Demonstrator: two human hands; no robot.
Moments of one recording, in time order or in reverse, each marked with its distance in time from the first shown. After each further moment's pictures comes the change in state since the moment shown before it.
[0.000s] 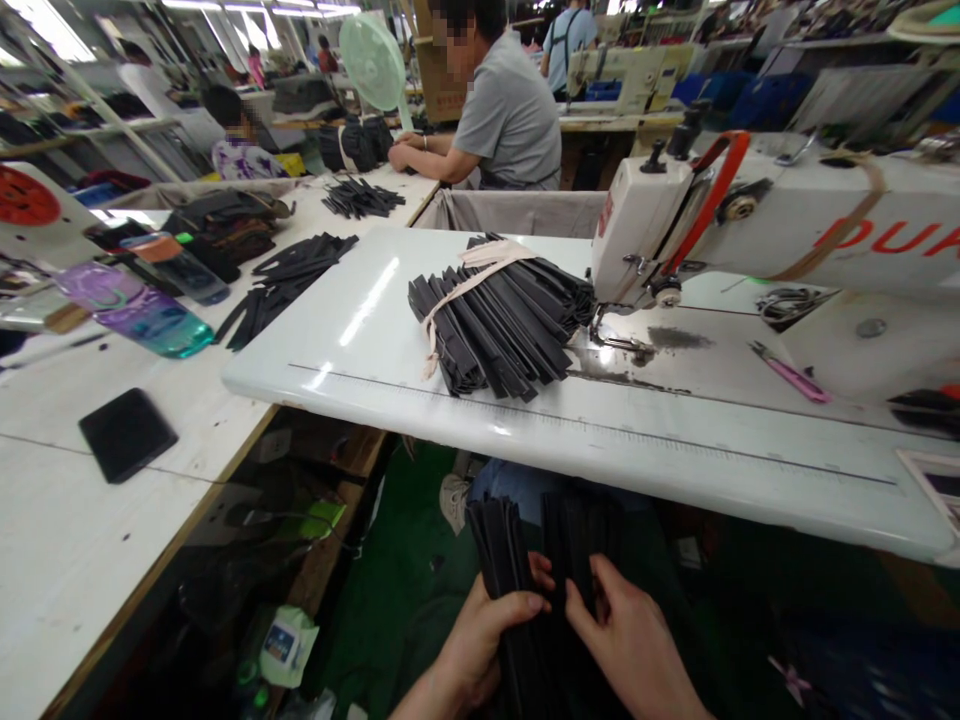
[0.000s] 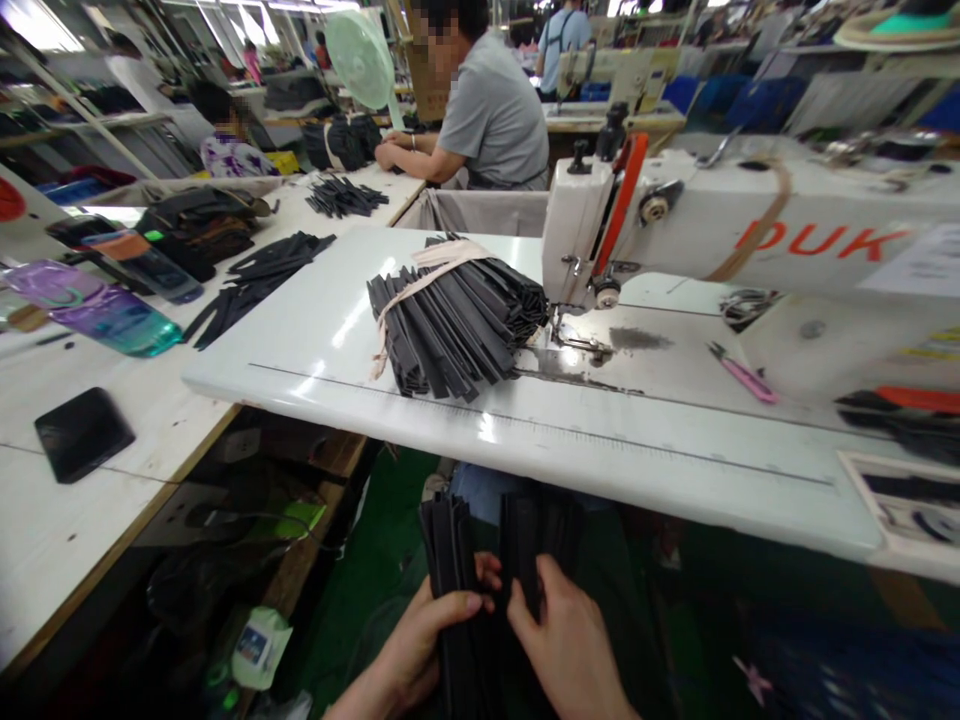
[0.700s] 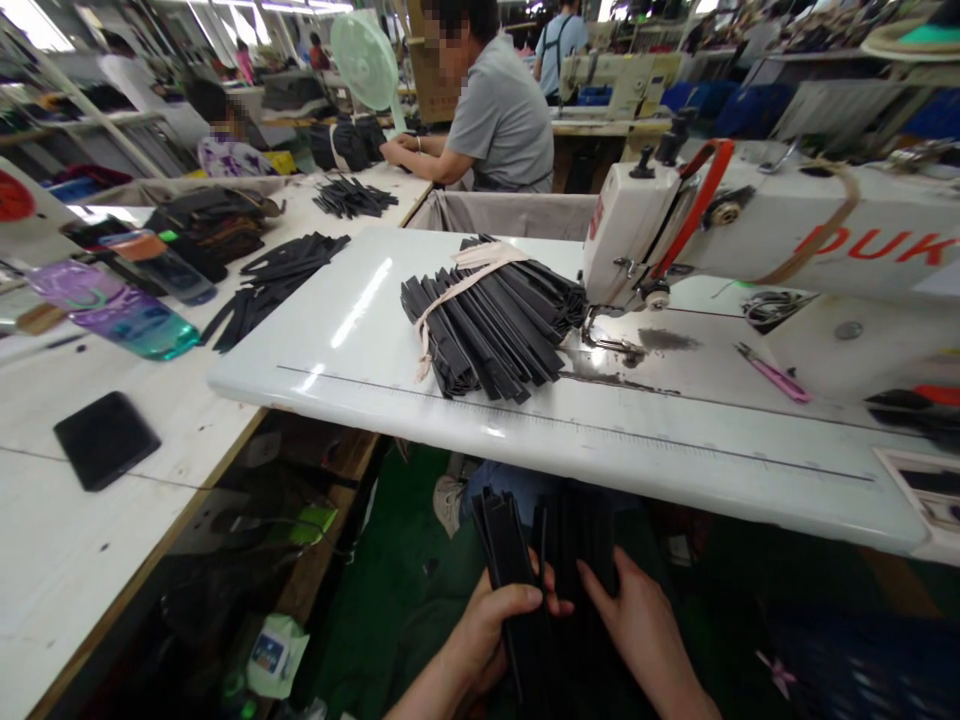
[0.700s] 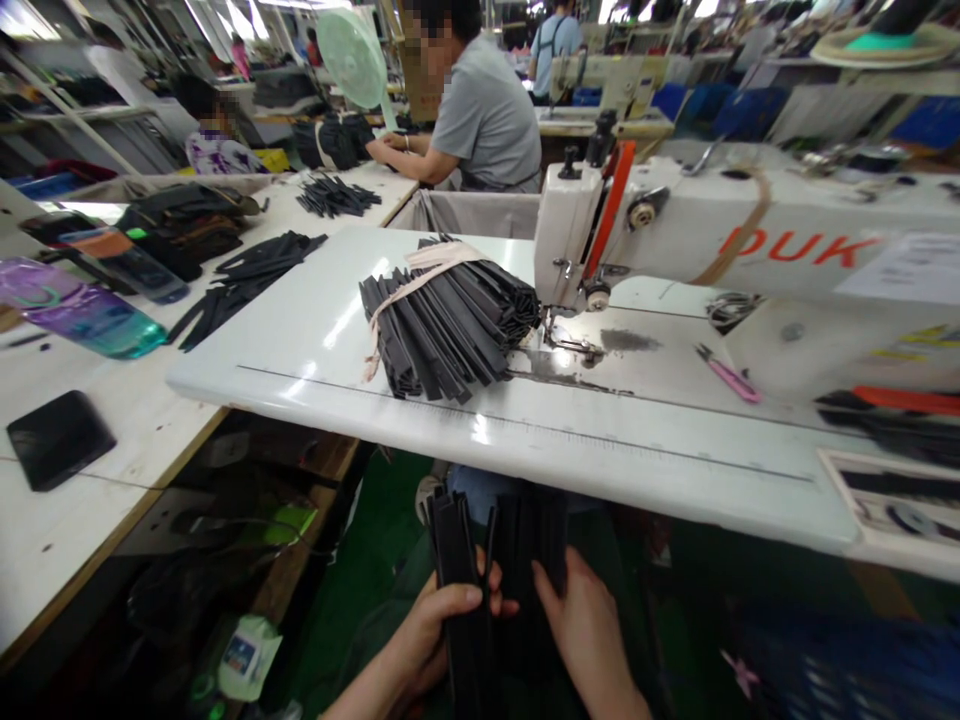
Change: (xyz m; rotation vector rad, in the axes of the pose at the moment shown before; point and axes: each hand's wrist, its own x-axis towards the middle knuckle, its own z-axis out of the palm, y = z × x) left_hand 0.014 -0.009 0.005 -0.188 -0.176 -0.018; right_hand 0.011 0.038 0.002 0.105 0.105 0.150
